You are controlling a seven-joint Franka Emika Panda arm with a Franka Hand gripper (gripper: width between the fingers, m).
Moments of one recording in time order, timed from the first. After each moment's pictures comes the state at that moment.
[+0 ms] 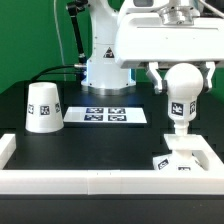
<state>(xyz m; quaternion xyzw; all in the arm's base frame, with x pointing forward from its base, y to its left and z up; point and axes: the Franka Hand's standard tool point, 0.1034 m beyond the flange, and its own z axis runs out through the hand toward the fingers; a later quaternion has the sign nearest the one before) 0.610 0.093 0.142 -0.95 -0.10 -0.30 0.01</state>
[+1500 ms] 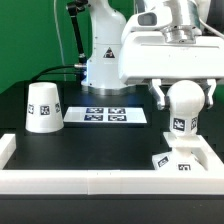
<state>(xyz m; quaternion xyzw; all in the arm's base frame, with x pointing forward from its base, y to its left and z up) 0.607 0.099 0.117 -0.94 -0.10 -0.32 0.00</state>
